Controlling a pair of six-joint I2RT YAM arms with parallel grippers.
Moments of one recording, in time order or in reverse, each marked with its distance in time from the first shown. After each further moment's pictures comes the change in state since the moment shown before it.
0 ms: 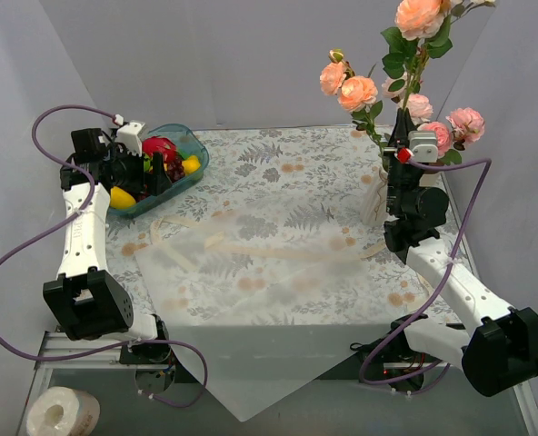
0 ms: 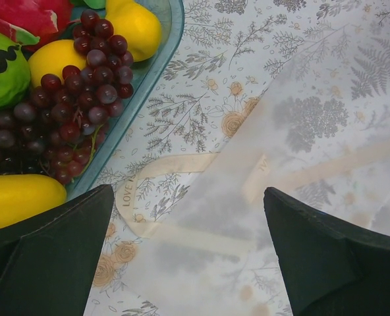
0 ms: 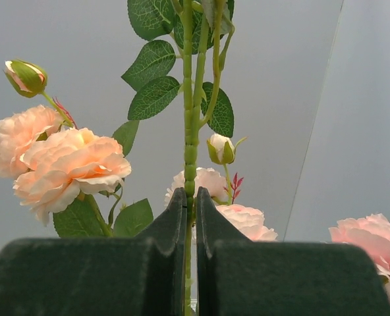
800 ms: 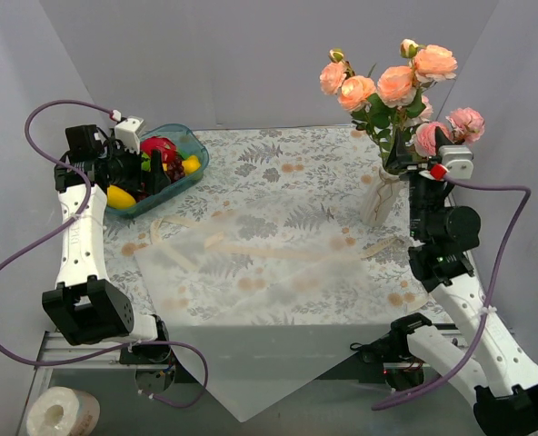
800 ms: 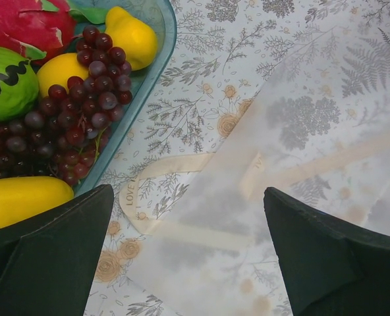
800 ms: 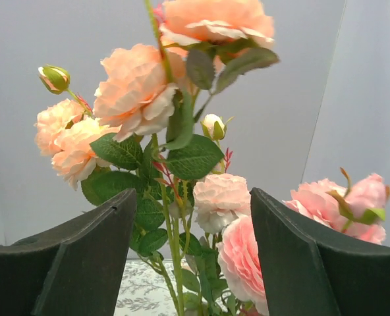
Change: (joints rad) left arm -0.001 -0.034 0.053 -0.057 0.011 0.031; right arm 0.000 -0.277 0.013 -0.414 -0.012 0.132
